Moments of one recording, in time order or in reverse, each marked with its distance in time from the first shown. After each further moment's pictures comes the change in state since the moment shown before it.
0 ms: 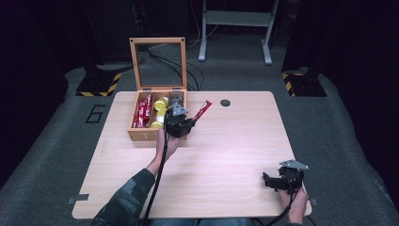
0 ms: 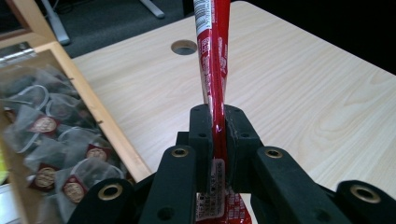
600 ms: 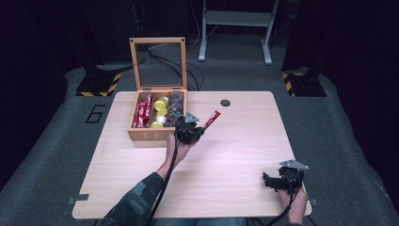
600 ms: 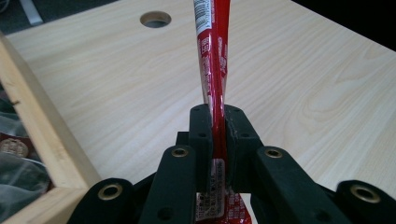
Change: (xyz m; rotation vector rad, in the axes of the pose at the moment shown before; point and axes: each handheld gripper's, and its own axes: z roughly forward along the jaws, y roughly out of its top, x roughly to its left) left arm -0.023 -0.020 0.036 0.061 -0.045 0.000; right arm 0.000 0.000 0.000 0.000 0.000 0.000
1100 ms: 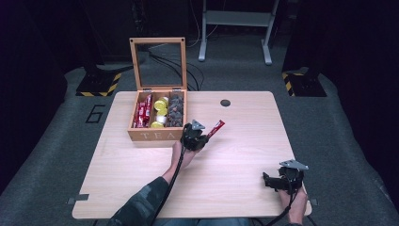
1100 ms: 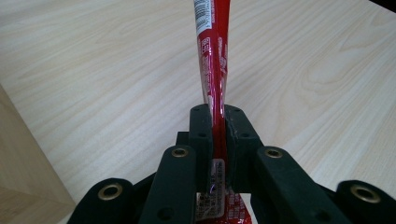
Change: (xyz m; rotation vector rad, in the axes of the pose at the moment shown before) left arm -0.011 -0.020 0.026 0.056 -0.028 -0.001; right arm 0.000 0.000 0.000 -0.002 0.001 -0.006
